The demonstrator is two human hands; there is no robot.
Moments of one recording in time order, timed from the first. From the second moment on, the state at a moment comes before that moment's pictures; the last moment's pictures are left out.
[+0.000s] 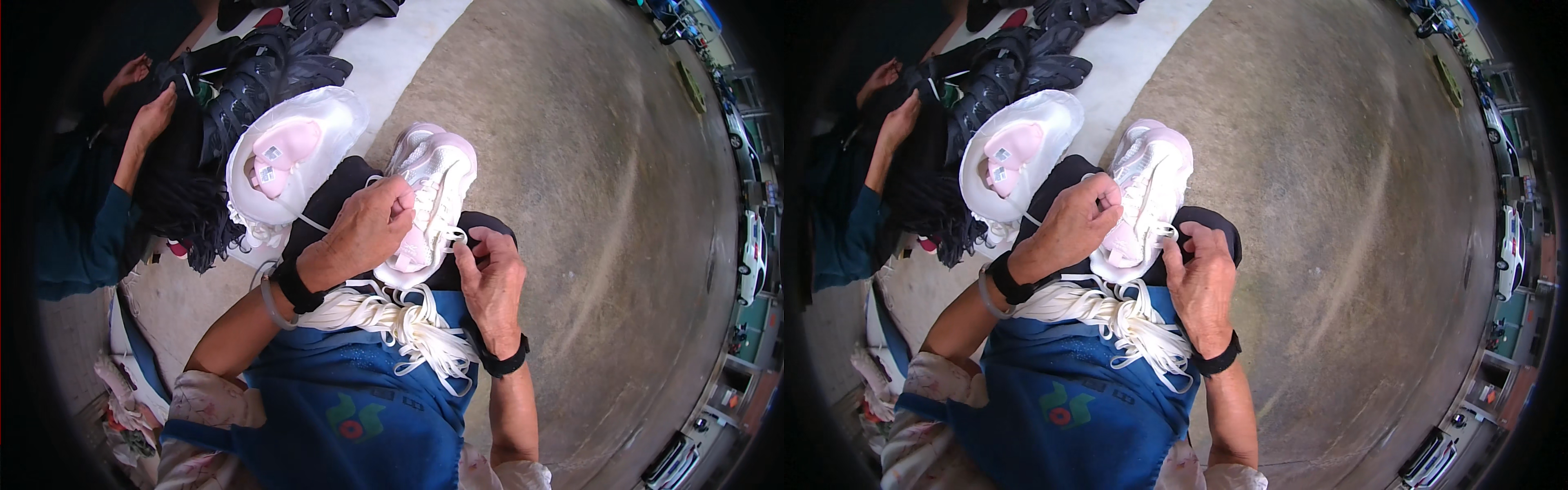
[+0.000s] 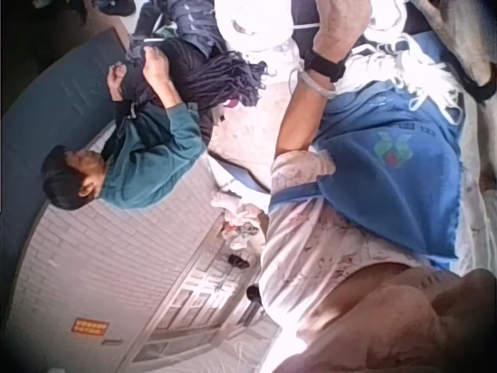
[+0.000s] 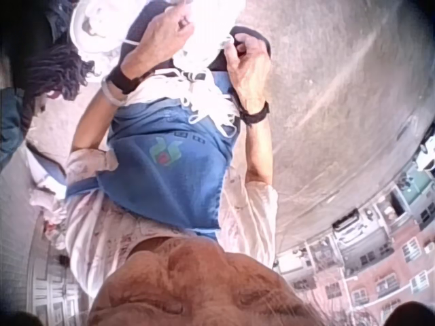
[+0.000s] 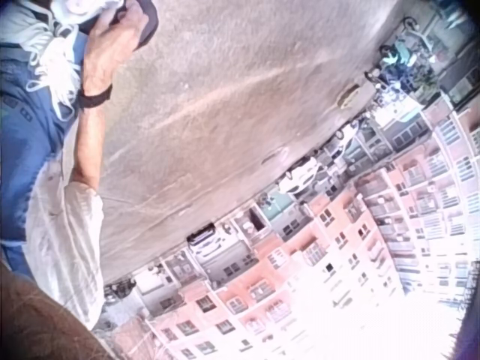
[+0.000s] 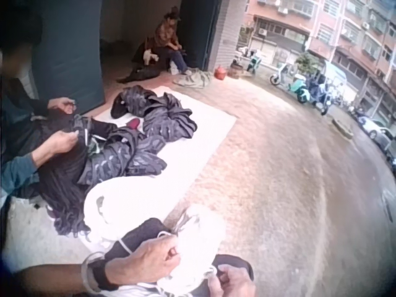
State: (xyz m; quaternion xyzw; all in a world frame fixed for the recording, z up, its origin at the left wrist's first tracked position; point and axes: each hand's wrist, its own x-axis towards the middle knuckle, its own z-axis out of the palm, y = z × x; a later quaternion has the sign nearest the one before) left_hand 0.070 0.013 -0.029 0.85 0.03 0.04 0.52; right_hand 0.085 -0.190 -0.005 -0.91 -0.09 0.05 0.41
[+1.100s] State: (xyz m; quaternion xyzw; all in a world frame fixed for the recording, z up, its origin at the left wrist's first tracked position) left_hand 0.073 0.003 -0.016 0.92 0.01 -0.02 0.40; right_hand 0.093 -0.190 -0.006 -0.94 -0.24 -0.01 0.24
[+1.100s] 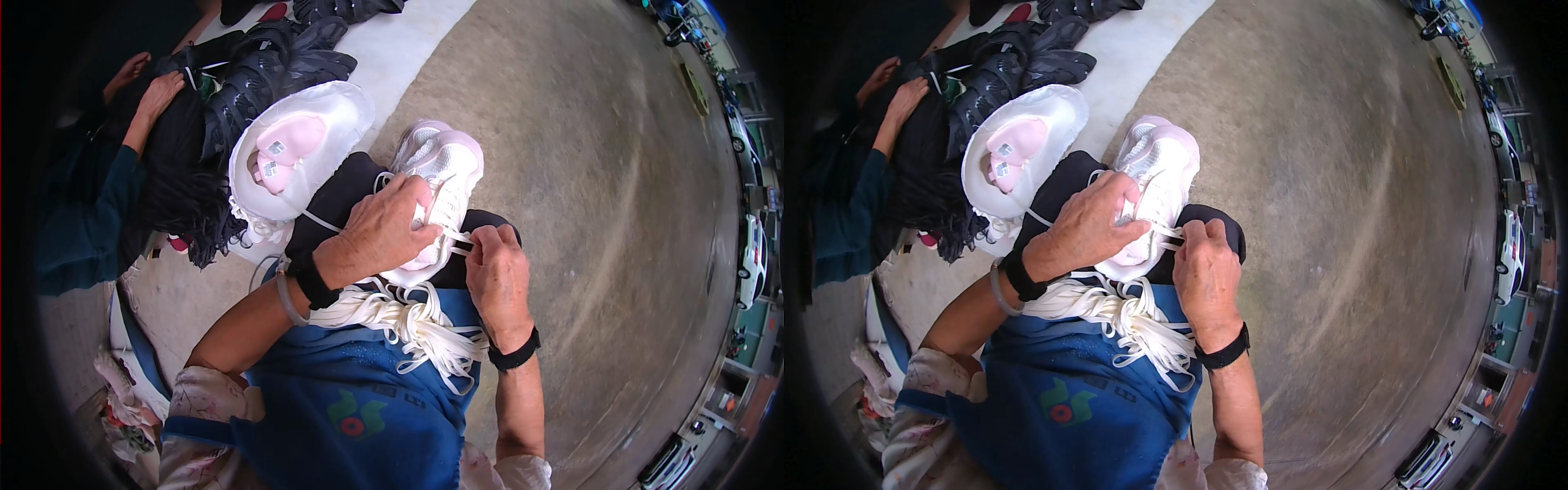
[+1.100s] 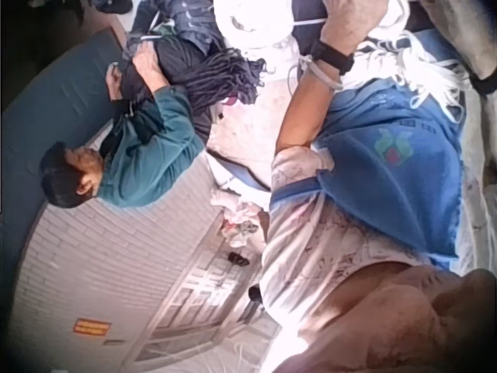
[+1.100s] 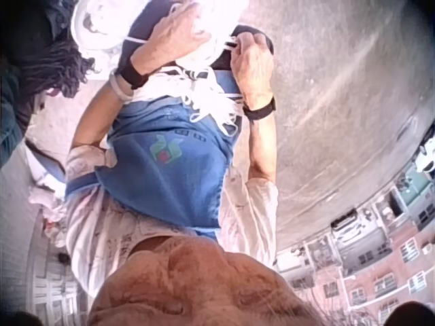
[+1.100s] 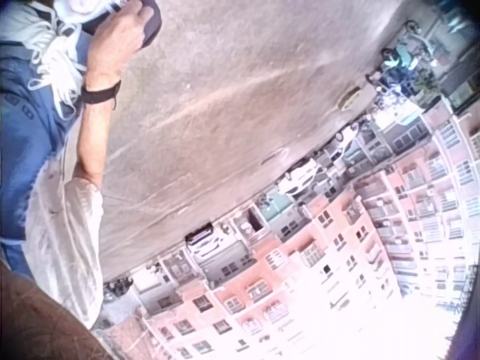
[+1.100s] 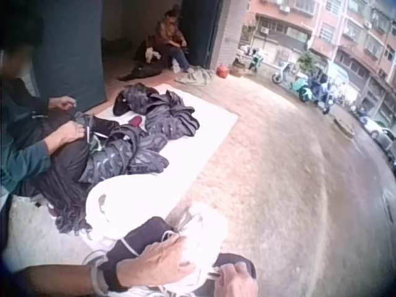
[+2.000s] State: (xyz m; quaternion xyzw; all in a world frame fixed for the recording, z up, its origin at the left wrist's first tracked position) left_hand -0.027 -0.006 -0.034 0.93 -0.08 0.03 0.34; right_hand 0.141 -0.189 -0.034 -0.80 -0.05 0.18 0.57
